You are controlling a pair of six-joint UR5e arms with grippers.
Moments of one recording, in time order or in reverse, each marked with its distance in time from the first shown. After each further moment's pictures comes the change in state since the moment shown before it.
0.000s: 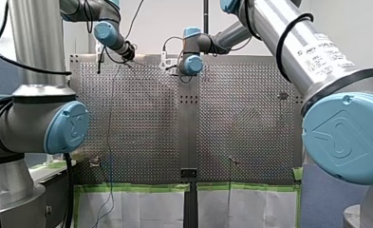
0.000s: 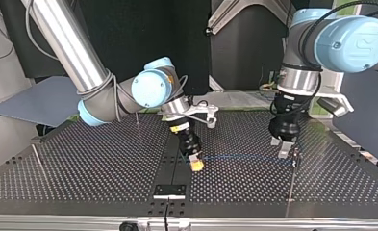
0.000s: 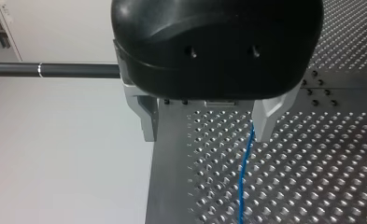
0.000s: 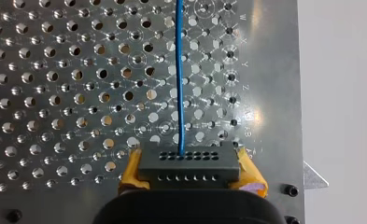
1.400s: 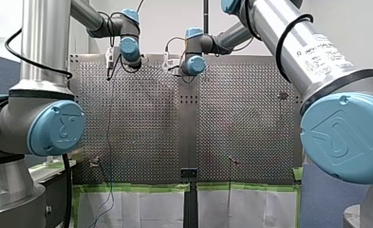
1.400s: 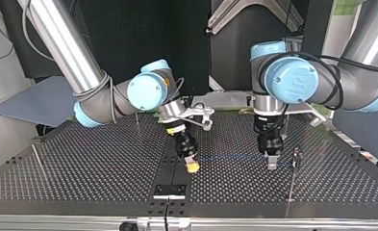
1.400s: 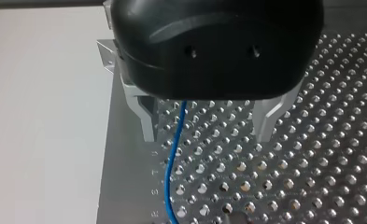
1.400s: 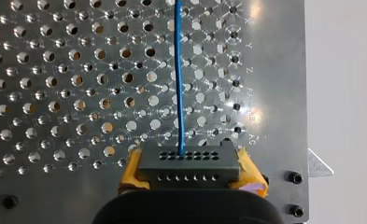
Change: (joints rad) left arm -0.134 -0.201 0.103 0.109 -0.359 0.078; right arm -0.016 0.000 0.001 0.003 -0.007 -0.002
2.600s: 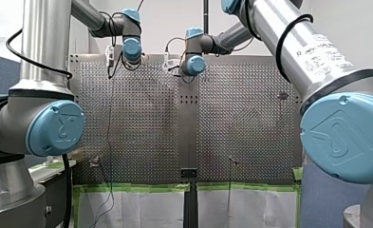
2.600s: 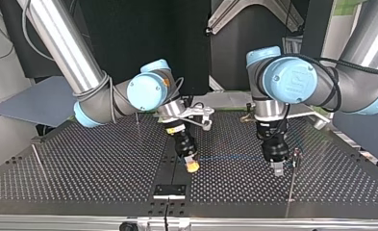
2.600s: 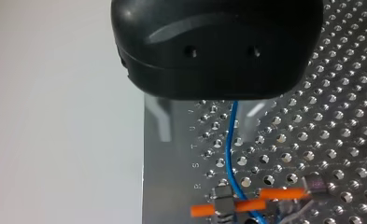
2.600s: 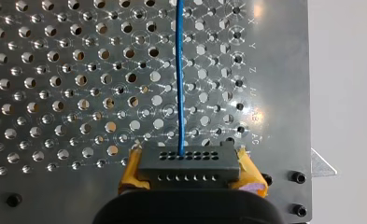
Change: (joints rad) left arm -0.009 -0.007 0.019 0.085 -0.076 0.011; right arm -0.002 0.000 0.001 0.006 -0.002 0.001
